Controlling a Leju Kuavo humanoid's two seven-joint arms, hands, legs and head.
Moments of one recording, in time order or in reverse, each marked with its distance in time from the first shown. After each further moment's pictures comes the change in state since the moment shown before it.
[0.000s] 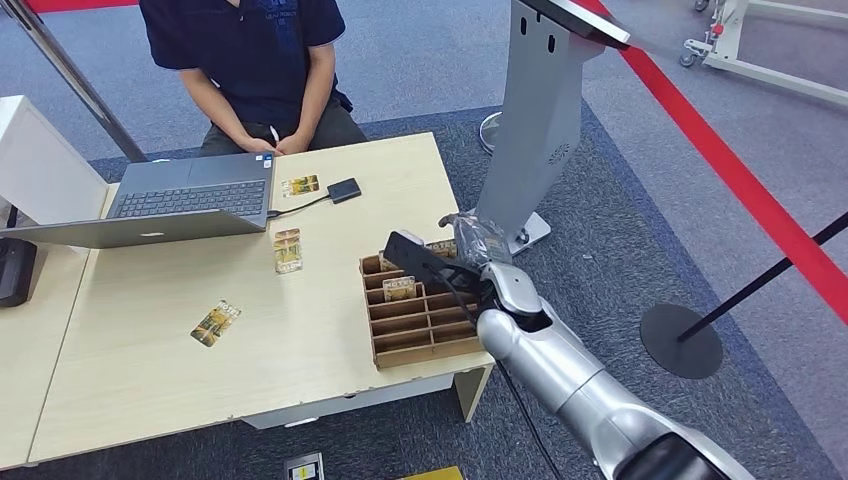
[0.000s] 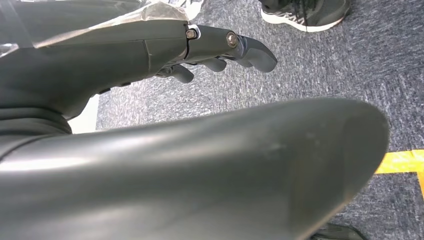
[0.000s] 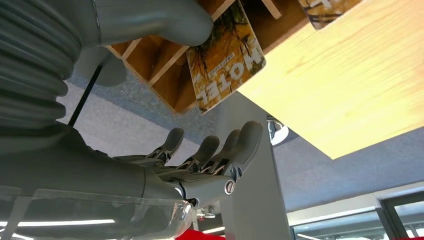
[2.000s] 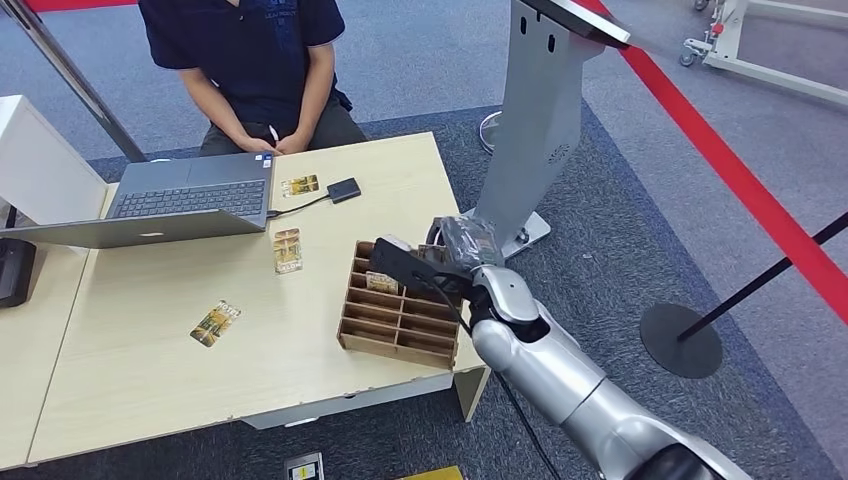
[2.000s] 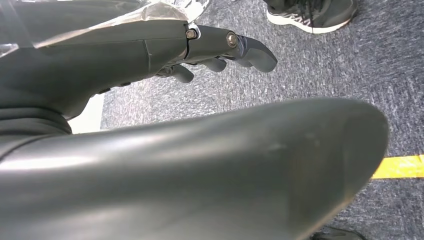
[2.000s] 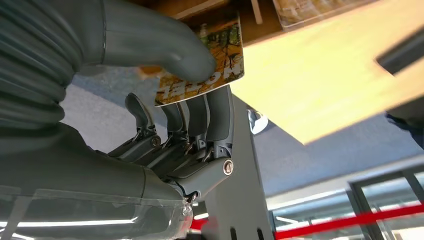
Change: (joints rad) left arm 0.000 0.000 -0.001 0.000 0.006 0.012 0.015; right arm 0.027 -0.020 0.043 -0.141 0.015 0.003 0.024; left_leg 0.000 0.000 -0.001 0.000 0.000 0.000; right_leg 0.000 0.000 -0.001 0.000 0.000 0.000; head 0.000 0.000
